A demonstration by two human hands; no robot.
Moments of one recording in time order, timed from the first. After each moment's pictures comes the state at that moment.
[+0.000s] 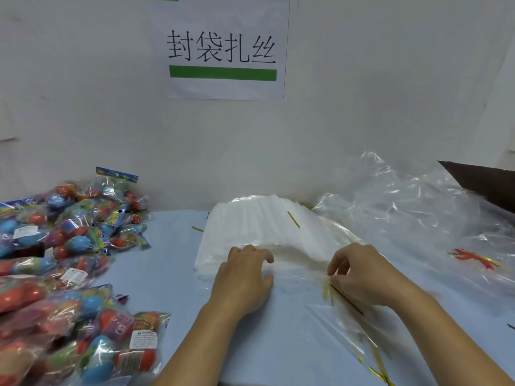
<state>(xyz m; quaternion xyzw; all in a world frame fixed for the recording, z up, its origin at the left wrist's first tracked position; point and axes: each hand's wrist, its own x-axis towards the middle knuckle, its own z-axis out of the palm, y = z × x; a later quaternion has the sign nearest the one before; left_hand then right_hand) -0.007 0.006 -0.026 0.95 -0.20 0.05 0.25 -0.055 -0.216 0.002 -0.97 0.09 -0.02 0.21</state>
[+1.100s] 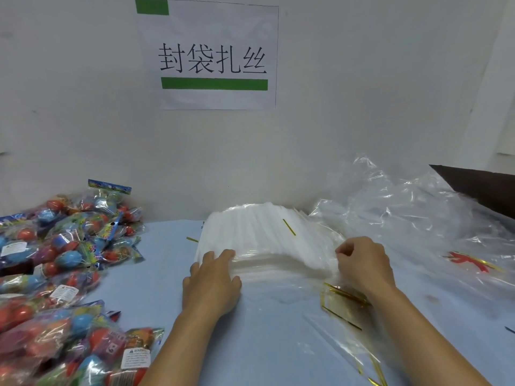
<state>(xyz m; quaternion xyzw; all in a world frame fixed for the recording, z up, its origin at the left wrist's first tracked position) 0.009 0.033 -0.026 0.97 -0.06 0.03 0.22 -0.021 -0.224 -0.015 -0.89 0.27 -0.19 0.31</state>
